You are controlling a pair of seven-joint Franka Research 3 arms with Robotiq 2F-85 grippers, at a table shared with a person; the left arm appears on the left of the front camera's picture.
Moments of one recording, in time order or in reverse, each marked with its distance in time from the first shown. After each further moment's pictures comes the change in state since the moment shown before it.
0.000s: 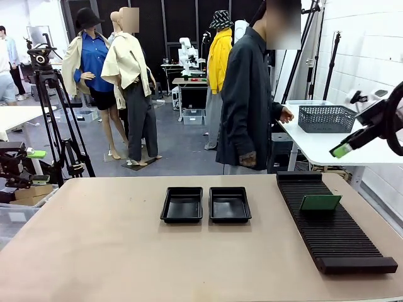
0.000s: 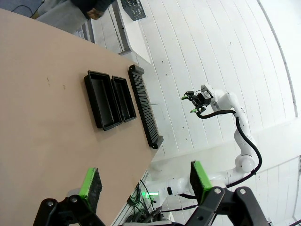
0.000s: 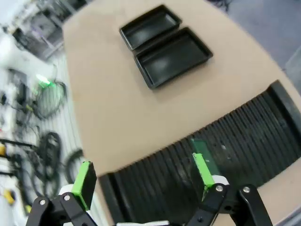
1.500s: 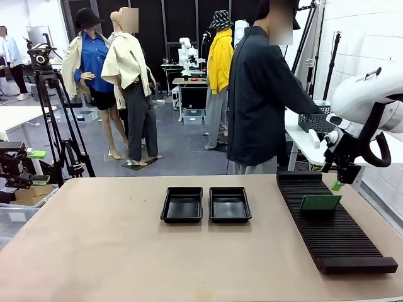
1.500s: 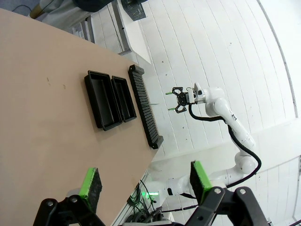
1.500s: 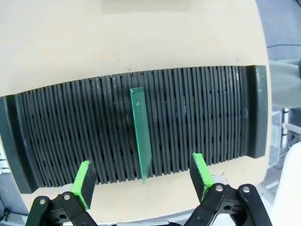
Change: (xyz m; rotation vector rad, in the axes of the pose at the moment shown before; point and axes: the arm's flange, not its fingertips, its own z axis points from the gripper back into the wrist) left arm 0.000 0.000 0.000 0.000 -0.001 0.000; right arm 0.002 -0.030 -0.071 -0.247 0.500 0.438
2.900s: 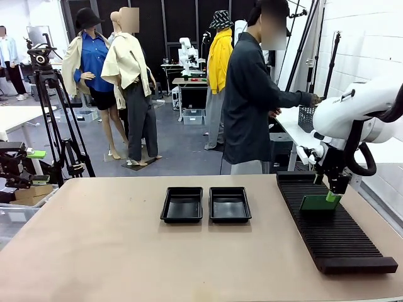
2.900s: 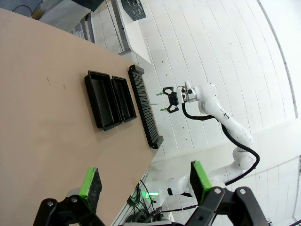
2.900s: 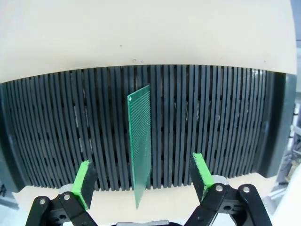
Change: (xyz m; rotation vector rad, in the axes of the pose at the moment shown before) left arm 0.000 0.000 0.000 0.000 0.000 0.000; right arm 0.014 -0.016 -0.053 0.076 0.114 0.065
